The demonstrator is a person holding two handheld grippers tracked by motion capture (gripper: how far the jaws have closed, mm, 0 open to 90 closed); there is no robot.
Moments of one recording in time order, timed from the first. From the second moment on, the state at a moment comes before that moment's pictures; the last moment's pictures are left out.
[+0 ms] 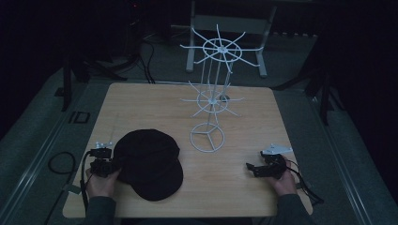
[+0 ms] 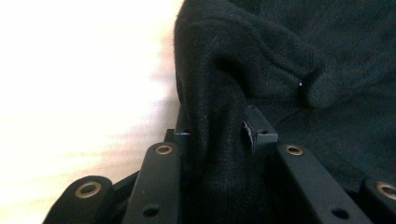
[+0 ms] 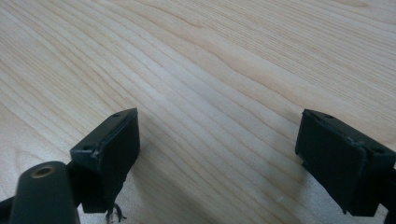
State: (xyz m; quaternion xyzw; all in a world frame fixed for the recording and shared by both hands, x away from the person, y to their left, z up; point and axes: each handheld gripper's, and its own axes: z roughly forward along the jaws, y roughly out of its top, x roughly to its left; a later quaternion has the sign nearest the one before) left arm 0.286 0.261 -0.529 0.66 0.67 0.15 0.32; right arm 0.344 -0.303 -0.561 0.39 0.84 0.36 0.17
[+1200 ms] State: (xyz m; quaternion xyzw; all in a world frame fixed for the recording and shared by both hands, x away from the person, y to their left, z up) left arm 0.290 0.262 -0.451 0.66 0.58 0.24 0.41; right arm 0.344 -0.303 -0.561 0.39 0.84 0.35 0.17
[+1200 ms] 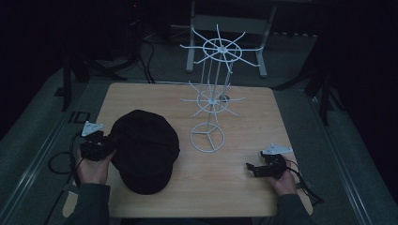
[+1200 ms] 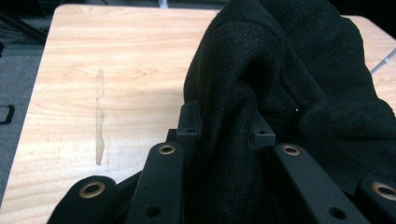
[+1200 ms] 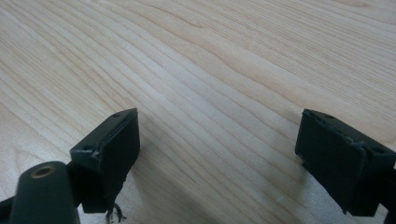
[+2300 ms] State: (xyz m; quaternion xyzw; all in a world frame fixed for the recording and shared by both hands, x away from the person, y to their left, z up) left arm 0.296 0.268 -0.405 0.66 0.53 0.25 0.47; right arm 0.344 -0.303 -0.561 0.39 0.83 0.36 0.17
